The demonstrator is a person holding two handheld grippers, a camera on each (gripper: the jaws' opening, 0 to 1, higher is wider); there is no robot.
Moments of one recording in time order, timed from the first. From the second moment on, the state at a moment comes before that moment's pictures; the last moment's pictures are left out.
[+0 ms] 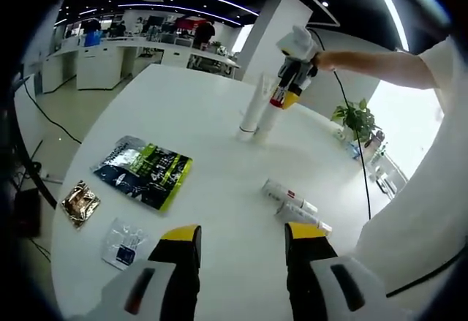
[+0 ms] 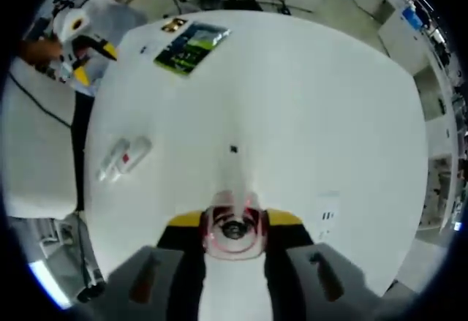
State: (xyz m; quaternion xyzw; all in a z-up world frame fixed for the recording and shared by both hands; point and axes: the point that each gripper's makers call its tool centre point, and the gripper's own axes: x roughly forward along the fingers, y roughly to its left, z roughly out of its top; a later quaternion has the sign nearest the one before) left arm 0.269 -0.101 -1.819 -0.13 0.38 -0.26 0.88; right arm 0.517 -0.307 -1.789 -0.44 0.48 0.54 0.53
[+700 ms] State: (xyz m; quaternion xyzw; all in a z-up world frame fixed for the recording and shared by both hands) left arm 0.261 -0.100 -1.822 -0.14 0.38 -0.26 0.88; right arm 0.518 -0.308 -1.795 -0.44 0.48 0.55 0.53
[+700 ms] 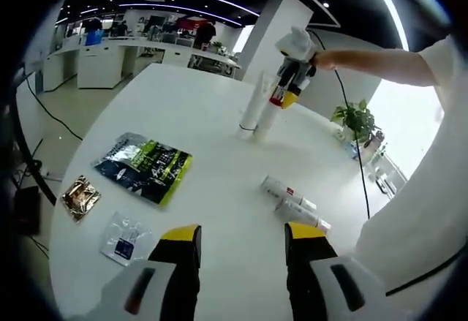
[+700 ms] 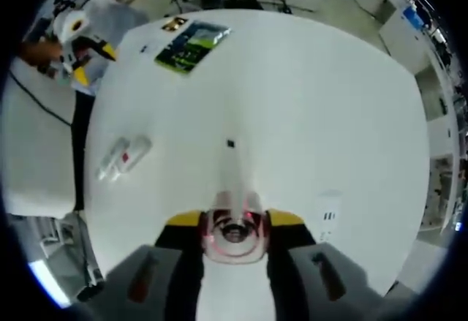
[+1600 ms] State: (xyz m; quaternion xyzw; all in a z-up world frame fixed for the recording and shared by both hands) left arm 0.246 -0.091 -1.822 -0.14 0.38 -0.25 0.88; right arm 0.512 -0.306 -1.796 -0.41 0.49 0.53 0.55
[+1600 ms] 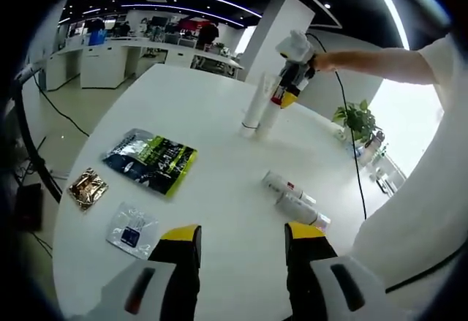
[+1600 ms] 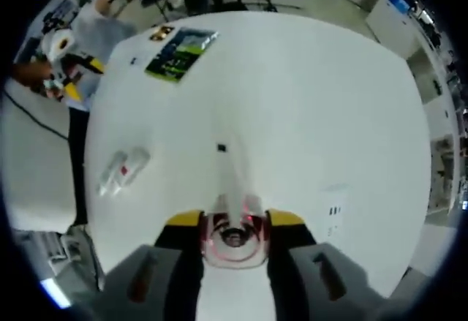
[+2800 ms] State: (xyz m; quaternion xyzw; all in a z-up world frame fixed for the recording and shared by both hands) left arm 0.240 -0.133 -1.817 -0.10 0.37 -0.33 0.86; right arm 0.426 -0.394 -1.798 -0.18 0.50 0.38 0.76
